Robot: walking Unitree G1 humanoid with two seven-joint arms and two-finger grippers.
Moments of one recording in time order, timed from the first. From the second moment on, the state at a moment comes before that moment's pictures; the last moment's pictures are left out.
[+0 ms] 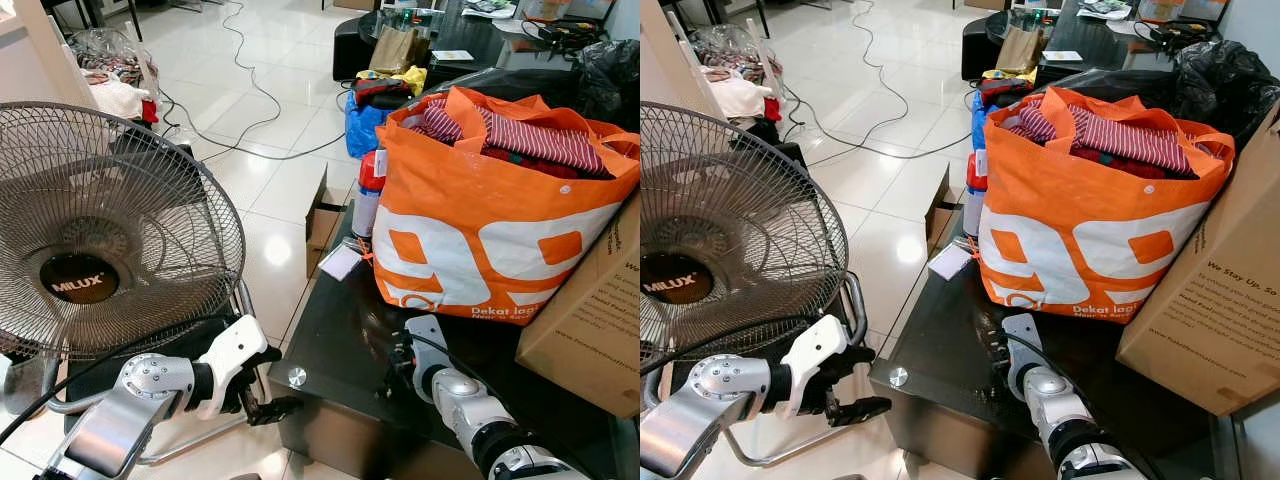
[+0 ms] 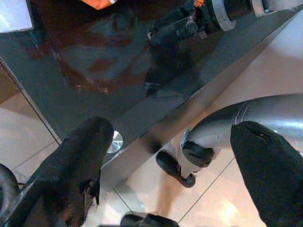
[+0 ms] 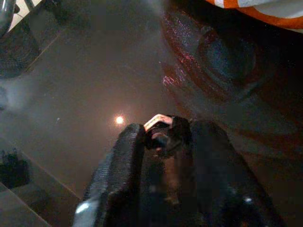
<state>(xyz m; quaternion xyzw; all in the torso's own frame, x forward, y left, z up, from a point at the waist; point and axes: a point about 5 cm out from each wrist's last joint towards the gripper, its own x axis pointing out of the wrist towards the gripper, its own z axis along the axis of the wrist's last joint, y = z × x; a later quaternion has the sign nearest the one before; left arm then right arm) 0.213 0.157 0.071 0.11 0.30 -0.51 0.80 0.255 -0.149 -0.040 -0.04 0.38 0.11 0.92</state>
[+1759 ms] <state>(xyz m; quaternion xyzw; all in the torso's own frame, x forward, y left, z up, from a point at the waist) 0.220 0.148 0.073 0.11 0.28 -0.52 0.80 0.242 -0.163 -0.028 0.03 0.36 0.14 0.92</state>
